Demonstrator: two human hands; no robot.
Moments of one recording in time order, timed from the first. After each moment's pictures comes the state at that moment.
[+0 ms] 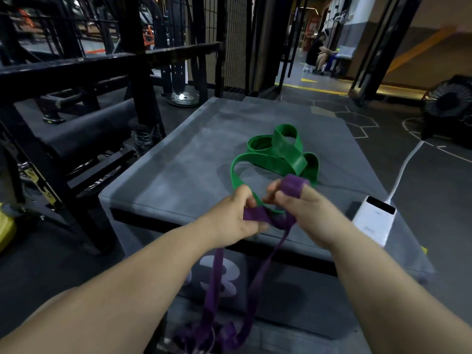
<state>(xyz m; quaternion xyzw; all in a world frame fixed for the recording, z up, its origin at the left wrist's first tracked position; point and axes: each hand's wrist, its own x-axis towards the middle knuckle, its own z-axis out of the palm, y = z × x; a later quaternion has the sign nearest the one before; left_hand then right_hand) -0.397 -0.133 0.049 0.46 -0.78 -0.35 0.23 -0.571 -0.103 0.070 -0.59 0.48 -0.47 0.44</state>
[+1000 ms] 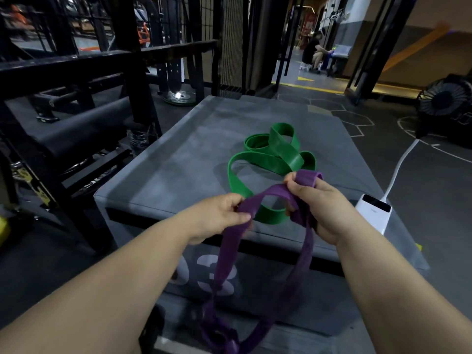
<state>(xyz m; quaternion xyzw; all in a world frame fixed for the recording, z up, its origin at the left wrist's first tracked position) -0.381 -0.144 0.043 0.40 -0.69 -0.57 0.21 -0.580 -0.098 0.085 -0.44 0.49 -0.53 0.53</state>
